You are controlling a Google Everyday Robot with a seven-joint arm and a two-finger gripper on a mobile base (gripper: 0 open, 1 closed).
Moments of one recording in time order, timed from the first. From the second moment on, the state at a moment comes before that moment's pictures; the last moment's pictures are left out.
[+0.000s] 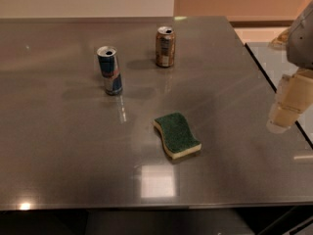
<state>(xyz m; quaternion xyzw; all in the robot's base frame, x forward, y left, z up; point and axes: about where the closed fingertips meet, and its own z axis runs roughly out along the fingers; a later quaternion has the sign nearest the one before) 0.438 -0.217 0.976 -0.60 0.78 -0.03 0.16</state>
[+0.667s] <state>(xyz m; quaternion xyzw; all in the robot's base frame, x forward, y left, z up) 0.439 -0.201 0.965 -0.63 0.76 -0.02 0.18</state>
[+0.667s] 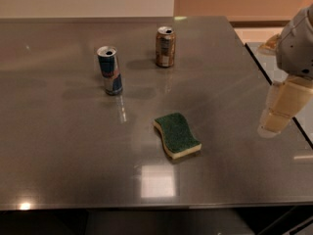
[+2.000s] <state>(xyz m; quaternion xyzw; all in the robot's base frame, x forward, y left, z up) 0.449 -0.113 0.876 -0.69 0.70 0.06 0.19</state>
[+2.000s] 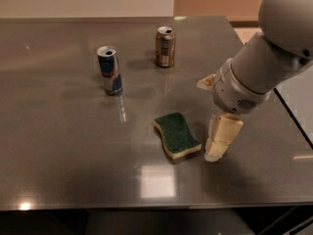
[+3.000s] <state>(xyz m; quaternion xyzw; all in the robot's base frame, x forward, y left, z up) 0.451 -0.068 0.844 -0.69 0.69 0.08 0.18</state>
